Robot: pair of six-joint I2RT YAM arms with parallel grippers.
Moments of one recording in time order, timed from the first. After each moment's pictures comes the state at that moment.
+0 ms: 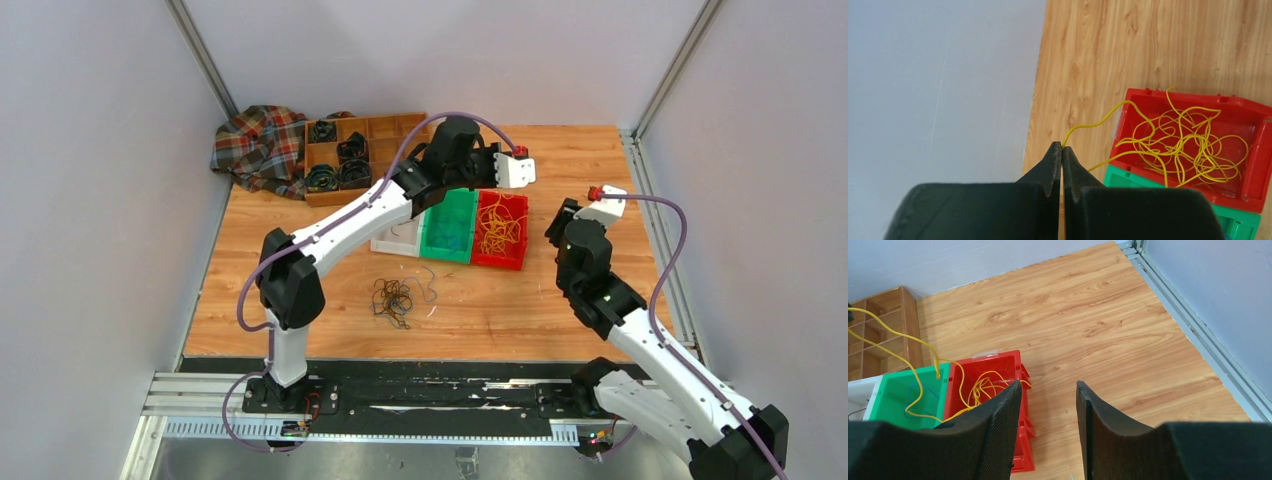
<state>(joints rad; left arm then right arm) -0.81 1.92 1.84 -0.27 0.22 0.89 0.53 0.82 0.66 -0.02 0.78 0.27</state>
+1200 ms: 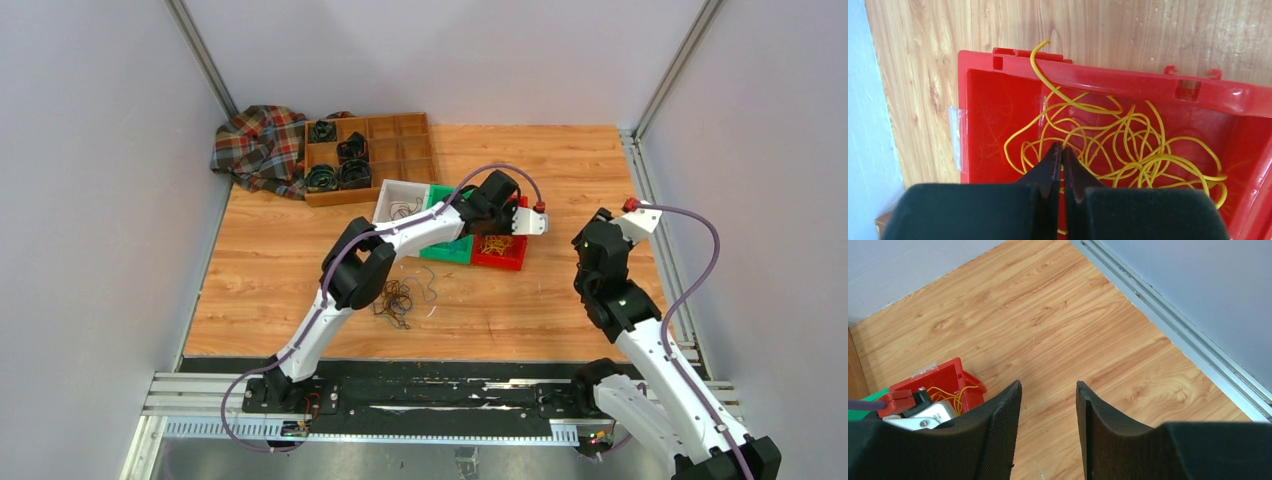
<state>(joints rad) -0.87 2.35 1.94 -0.34 0.08 0.87 0.34 0.74 0.63 -0.20 0.79 0.43</state>
